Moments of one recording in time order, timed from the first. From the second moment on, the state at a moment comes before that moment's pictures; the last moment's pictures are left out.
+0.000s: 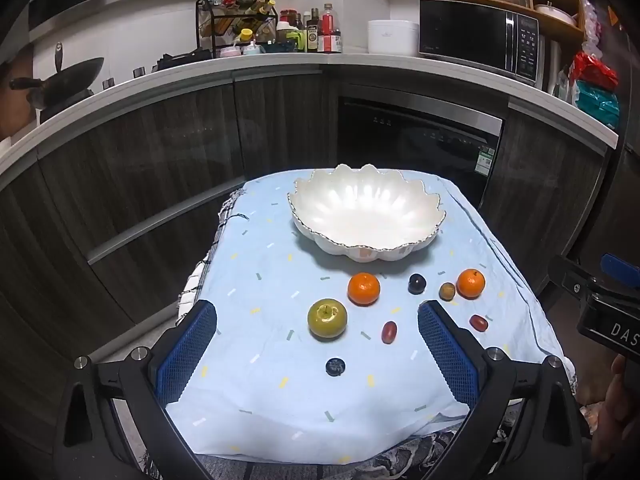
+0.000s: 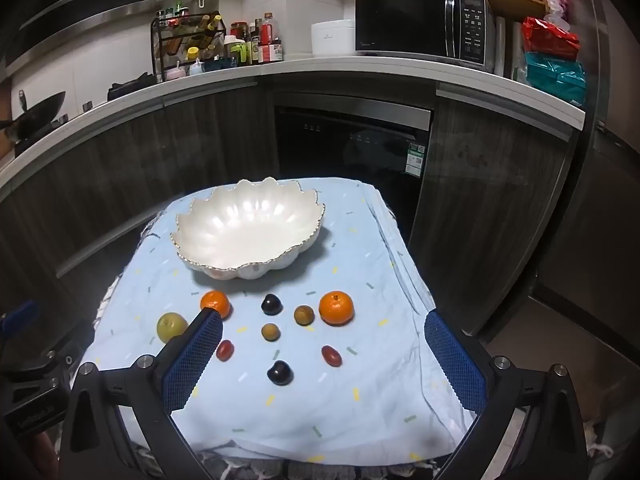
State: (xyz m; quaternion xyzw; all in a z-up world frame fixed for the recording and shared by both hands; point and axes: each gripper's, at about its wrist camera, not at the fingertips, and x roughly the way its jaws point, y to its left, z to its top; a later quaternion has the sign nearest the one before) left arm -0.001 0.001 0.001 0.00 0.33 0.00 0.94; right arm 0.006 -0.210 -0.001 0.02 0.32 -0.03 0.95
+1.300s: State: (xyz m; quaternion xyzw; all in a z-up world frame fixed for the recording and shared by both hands) left arm -0.003 -0.003 -0.004 0.00 0.34 0.00 0.94; right arm 0.003 -0.211 -0.005 0.02 0.32 -0.03 0.95
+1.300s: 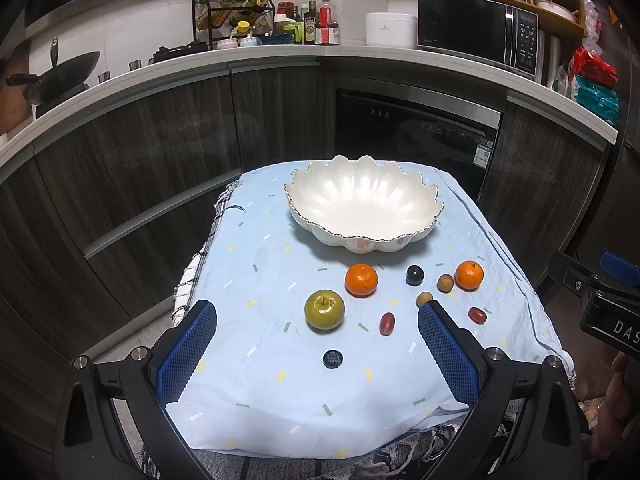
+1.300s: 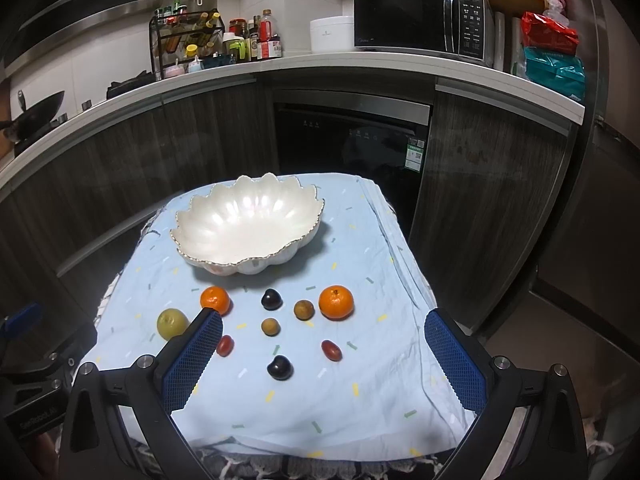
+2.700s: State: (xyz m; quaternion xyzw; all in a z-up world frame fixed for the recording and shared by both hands) left arm 0.002 0.003 -0.013 0.00 0.35 -0.01 0.93; right arm 0.007 -0.213 -0.010 0.02 0.34 -0.03 0.94
